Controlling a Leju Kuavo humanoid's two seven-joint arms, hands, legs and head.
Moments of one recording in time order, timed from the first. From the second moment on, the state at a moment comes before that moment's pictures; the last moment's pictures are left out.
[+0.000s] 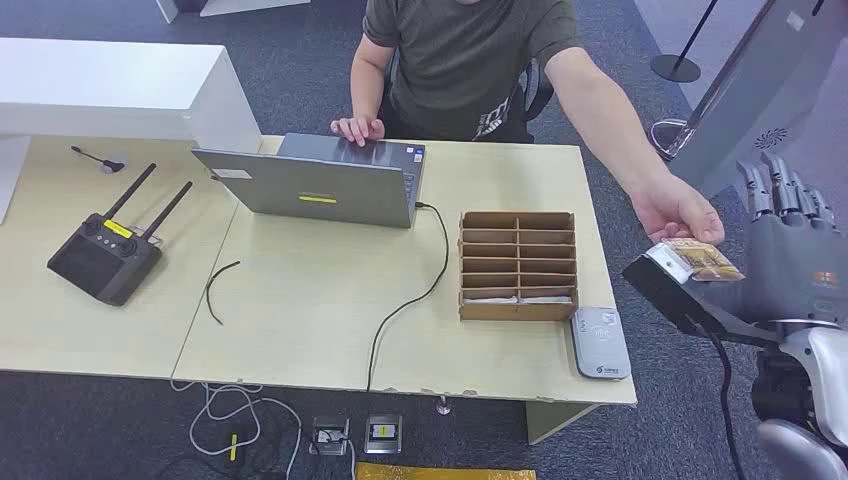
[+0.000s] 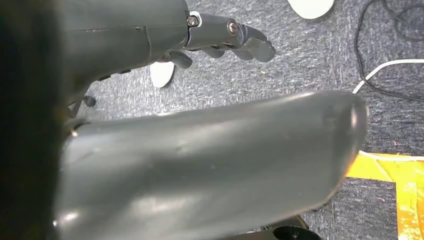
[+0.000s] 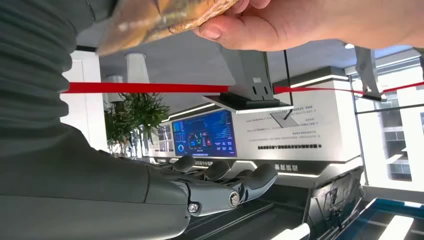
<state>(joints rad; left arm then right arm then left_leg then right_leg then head) -0.11 0.00 -1.15 -0.24 0.79 0.65 -0.01 -0.28 -0.76 0.44 -2.10 0.91 -0.09 0.69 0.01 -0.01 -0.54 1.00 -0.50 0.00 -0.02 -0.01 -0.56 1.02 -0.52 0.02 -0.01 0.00</state>
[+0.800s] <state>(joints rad) -0.13 0.01 -1.16 -0.25 0.77 0.64 0.02 -0.23 -0.77 0.42 -2.05 0.90 0.00 0.70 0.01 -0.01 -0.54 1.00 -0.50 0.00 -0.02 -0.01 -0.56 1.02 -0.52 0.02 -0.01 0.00</state>
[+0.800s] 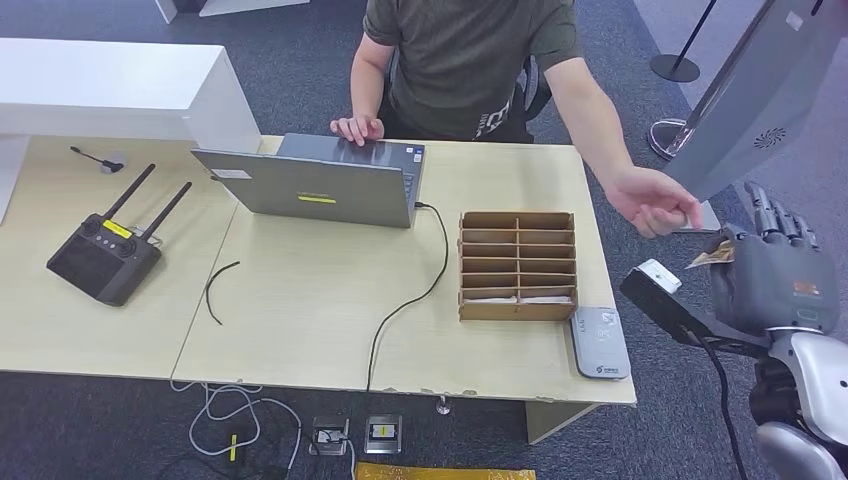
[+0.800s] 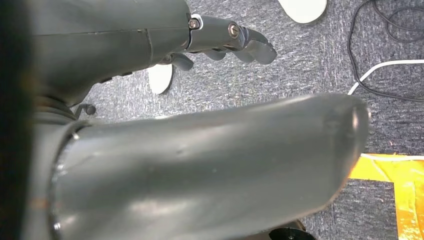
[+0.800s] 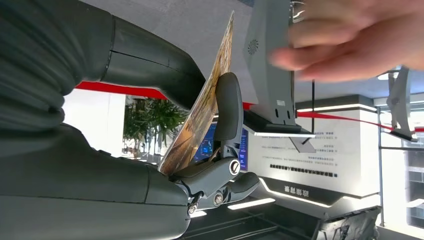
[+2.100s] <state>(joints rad) -0.14 0.02 -1.16 -0.26 0.71 0.60 0.07 -0.14 -0.63 0.51 -1.70 0.76 -0.14 0.57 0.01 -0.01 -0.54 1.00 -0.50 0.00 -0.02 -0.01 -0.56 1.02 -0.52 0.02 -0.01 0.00</state>
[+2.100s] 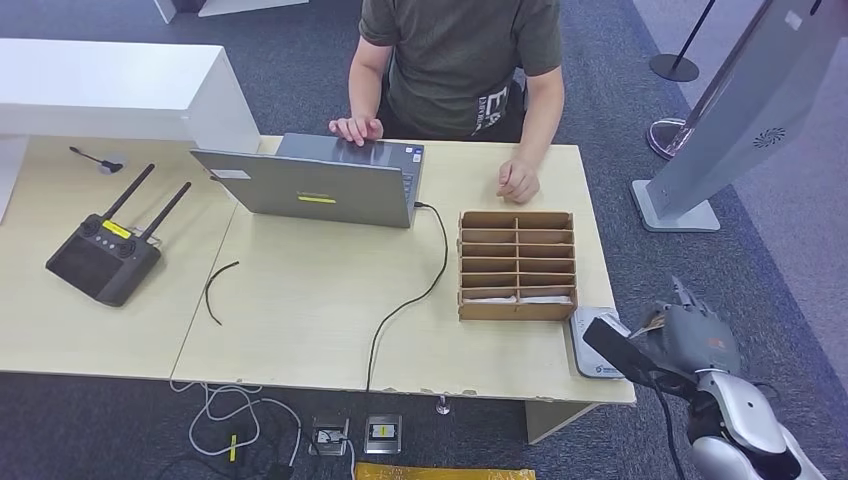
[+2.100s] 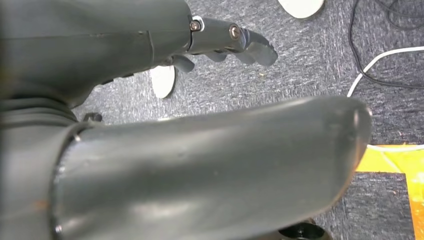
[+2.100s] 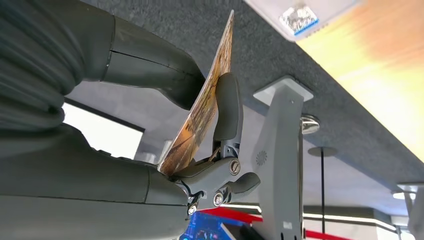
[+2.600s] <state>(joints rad) -0.14 0.03 -1.16 -0.27 0.71 0.60 0.07 -0.14 -0.59 0.55 -1.59 0.67 -0.21 0.54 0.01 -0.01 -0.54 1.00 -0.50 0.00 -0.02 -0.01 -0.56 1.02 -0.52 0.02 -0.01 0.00</state>
